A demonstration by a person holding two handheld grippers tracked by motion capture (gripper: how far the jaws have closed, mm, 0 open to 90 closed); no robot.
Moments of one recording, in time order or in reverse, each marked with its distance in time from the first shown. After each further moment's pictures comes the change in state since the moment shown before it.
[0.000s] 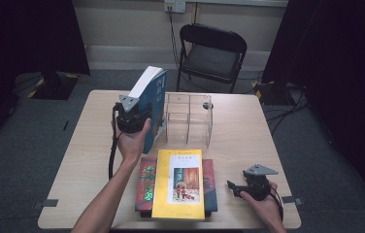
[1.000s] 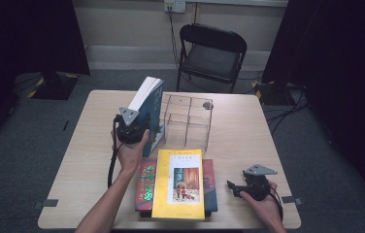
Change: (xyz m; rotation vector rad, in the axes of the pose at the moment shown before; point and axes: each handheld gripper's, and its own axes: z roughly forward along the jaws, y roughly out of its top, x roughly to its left) left arm 0.004 -0.039 -0.001 -0.011 0.016 0.038; right arm 0.001 0.001 0.001 0.003 -0.005 -0.012
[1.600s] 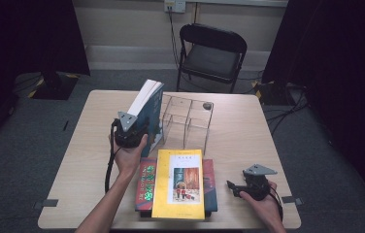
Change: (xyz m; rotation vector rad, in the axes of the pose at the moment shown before) left arm 0.004 -0.006 -0.012 0.003 -0.034 0.029; right arm 0.000 0.000 0.000 0.002 -0.003 -0.002
